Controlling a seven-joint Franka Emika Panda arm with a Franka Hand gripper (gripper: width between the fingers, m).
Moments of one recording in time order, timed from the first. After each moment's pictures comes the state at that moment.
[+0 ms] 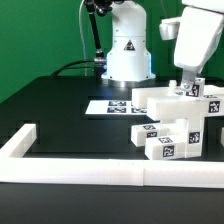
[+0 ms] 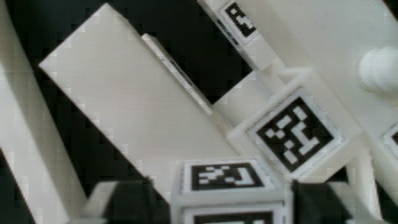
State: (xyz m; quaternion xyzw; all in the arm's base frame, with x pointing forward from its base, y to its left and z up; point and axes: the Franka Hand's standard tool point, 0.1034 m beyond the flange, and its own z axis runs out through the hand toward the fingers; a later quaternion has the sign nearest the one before) arm 0.603 0.061 0.117 0.83 0.55 -0.09 0.05
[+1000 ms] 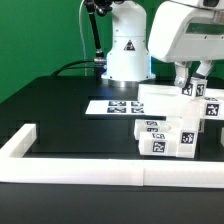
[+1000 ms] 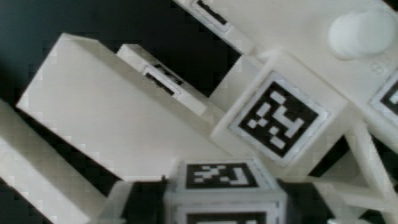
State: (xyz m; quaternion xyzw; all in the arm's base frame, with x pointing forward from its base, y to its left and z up) arm 0.601 0.062 0.118 0.95 0.28 -0.07 0.07
